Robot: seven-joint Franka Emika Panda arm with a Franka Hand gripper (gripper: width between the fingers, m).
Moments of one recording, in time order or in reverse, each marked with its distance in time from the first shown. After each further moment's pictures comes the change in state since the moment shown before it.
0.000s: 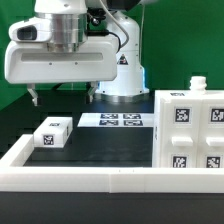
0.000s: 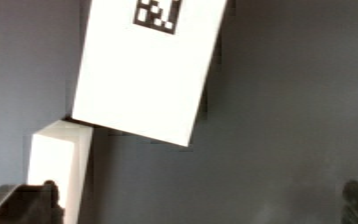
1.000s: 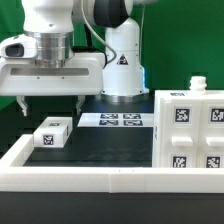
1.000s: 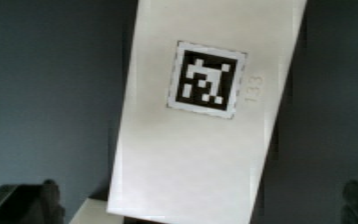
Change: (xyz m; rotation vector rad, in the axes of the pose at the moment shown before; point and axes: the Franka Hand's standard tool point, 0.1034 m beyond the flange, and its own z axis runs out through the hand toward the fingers) arm -0.025 0.016 0.033 -0.005 -0.015 0.070
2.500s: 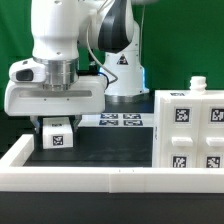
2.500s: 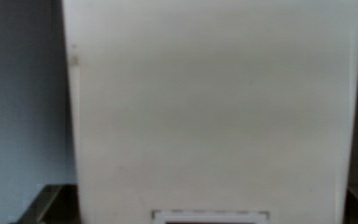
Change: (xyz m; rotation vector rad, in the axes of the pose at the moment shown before) arm -0.024 -0.010 0.050 -0.020 -0.003 -0.045
